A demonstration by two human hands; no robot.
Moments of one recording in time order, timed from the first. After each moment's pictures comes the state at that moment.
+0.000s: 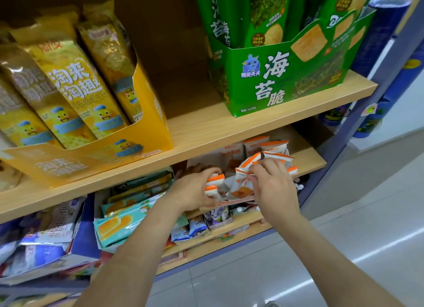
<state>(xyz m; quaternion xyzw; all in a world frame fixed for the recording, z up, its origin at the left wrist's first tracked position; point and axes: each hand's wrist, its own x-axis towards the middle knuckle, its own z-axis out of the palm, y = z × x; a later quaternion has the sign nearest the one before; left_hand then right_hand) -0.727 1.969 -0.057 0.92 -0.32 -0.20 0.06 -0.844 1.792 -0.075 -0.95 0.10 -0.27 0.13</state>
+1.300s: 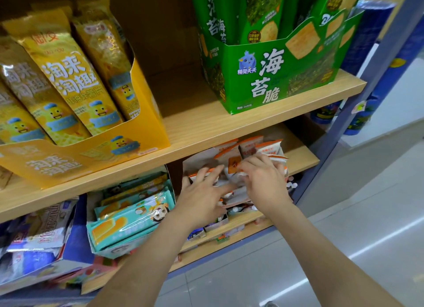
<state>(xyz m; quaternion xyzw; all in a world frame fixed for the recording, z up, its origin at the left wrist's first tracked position) -0.767 1.960 -0.062 0.91 -0.41 -0.09 -0.01 -0.830 1.794 -0.072 -0.97 0.10 -0.17 0.14</state>
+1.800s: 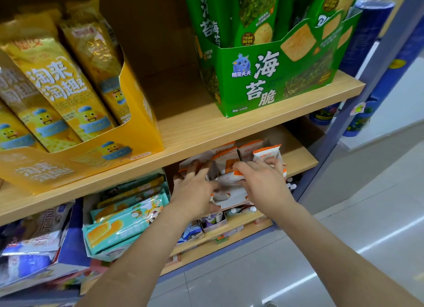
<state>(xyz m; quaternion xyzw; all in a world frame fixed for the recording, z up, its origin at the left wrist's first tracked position) -0.755 1.949 -0.047 0.93 -0.34 -0.14 -0.07 -0.831 1.783 -0.069 -0.98 0.05 -0.17 0.08</state>
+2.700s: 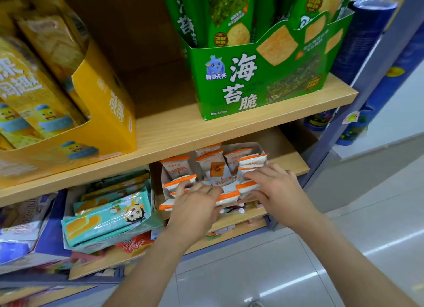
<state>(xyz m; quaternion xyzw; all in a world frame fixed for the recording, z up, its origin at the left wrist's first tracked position) -0.805 1.913 -0.056 0.94 -0.34 -0.05 0.01 -0.864 1.706 -0.072 -0.98 -0.01 -0.10 0.17</state>
